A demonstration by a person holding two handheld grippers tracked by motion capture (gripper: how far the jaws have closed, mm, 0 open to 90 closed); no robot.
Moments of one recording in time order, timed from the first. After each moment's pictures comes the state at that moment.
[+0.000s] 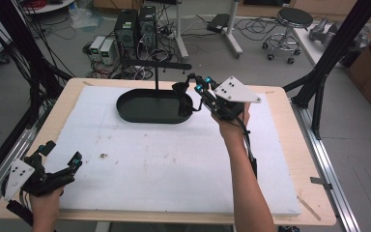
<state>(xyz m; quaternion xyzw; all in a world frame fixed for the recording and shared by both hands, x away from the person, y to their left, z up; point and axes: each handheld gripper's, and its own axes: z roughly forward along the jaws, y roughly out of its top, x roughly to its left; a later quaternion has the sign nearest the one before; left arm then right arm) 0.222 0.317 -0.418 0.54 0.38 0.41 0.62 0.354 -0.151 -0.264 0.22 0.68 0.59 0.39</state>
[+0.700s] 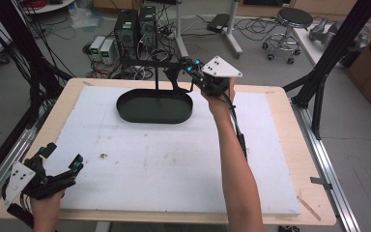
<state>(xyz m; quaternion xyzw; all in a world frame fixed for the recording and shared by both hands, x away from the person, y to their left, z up) 0.214 0.312 -0.418 0.54 0.37 0.41 0.63 0.440 -0.132 -0.276 0.21 0.68 0.59 0.39</state>
